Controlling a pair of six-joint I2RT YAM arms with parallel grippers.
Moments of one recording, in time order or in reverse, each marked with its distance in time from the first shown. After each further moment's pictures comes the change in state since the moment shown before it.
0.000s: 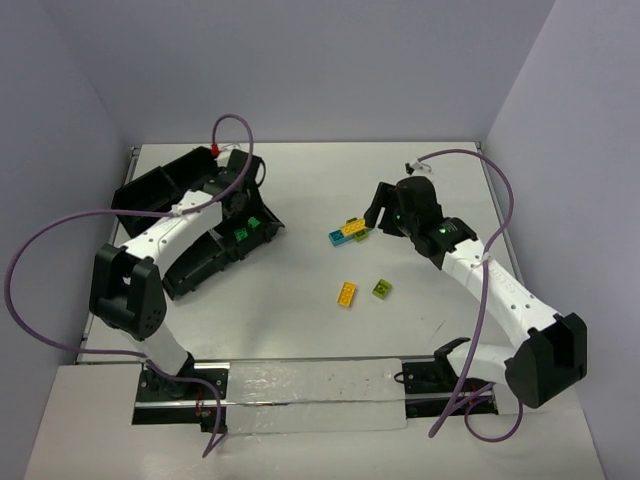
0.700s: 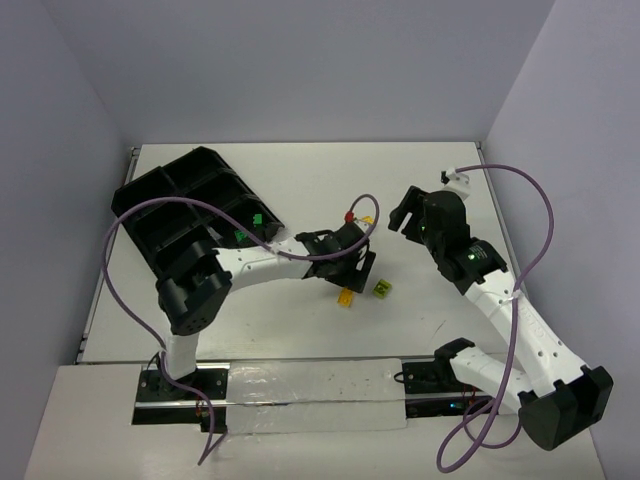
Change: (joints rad) left arm -0.581 0.258 0.015 0.144 0.280 0.097; right arm -0.040 -0.241 -0.072 -0.064 0.147 0.034
